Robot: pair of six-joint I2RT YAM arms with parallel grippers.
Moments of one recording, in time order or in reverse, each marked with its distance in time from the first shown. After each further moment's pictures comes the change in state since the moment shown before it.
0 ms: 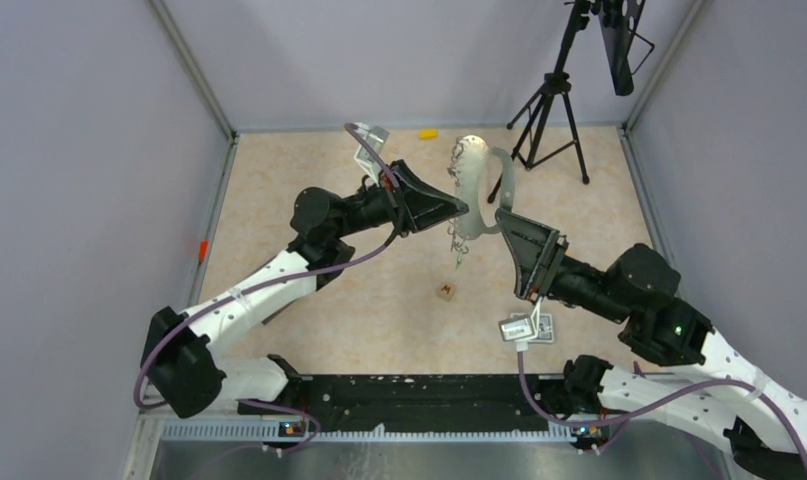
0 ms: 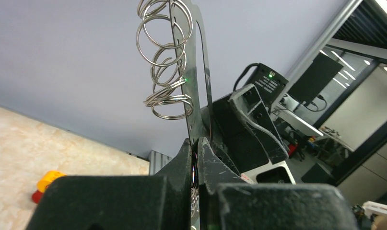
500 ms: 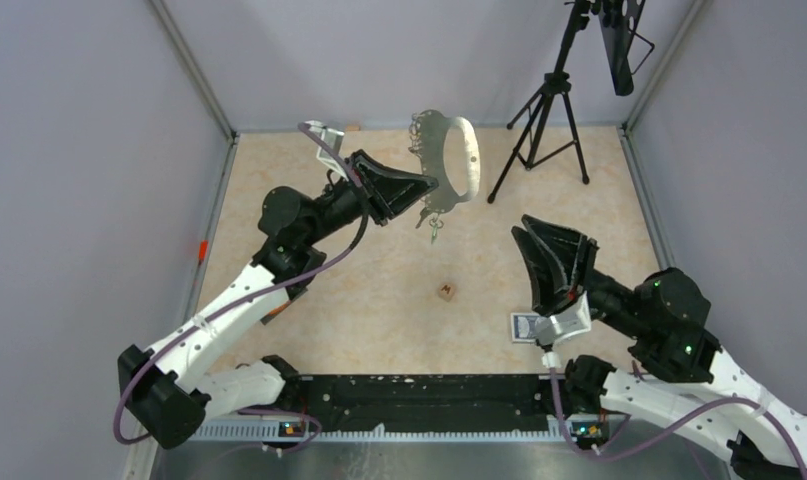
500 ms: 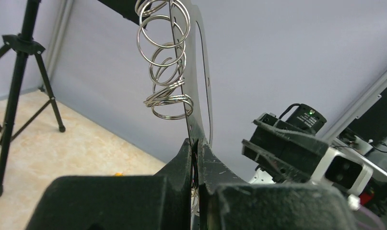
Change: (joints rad) left arm 0.076 -0.171 0.001 -0.273 -0.191 0.171; right arm 0.000 -0.163 -0.126 0.151 -0.003 0.621
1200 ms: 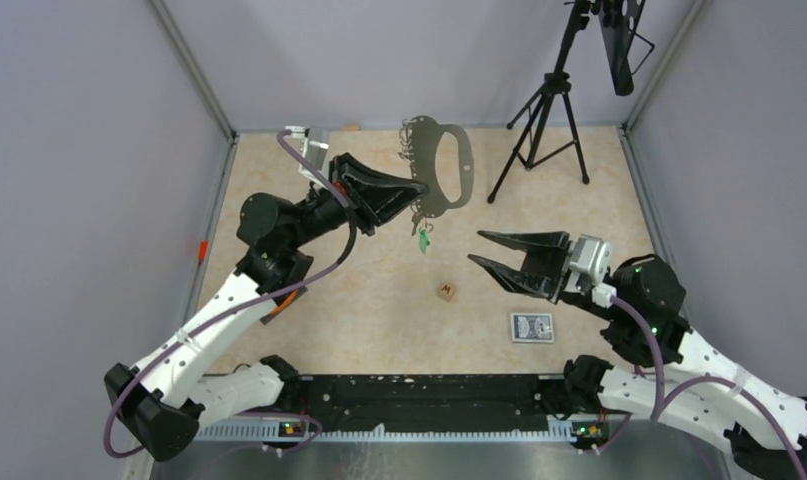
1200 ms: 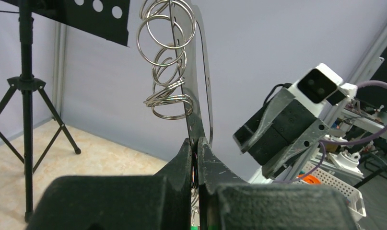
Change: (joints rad) left arm 0.010 -0.081 0.024 -0.038 0.064 0.143; right arm 0.000 0.124 -0.006 0.296 -0.144 1.199
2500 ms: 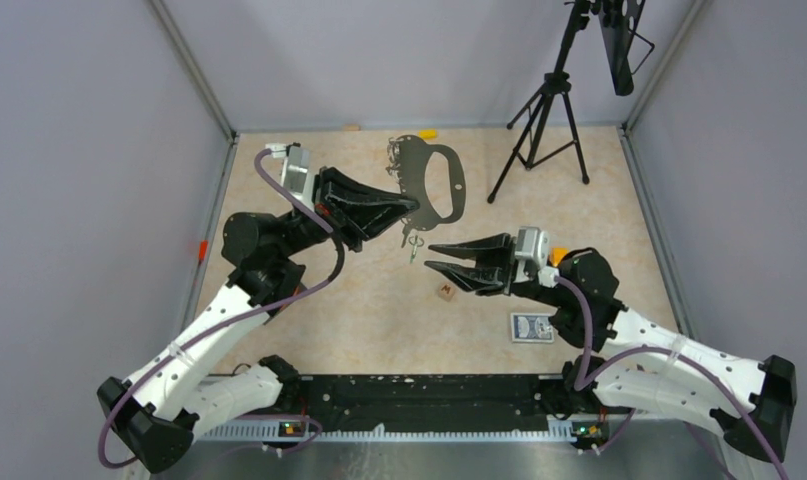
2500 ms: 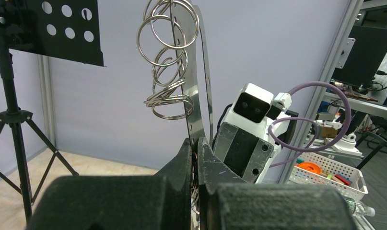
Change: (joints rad) left arm 0.000 -0.078 -0.057 0.115 0.095 0.029; right arm 0.002 0.236 -0.151 0.430 -0.120 0.200
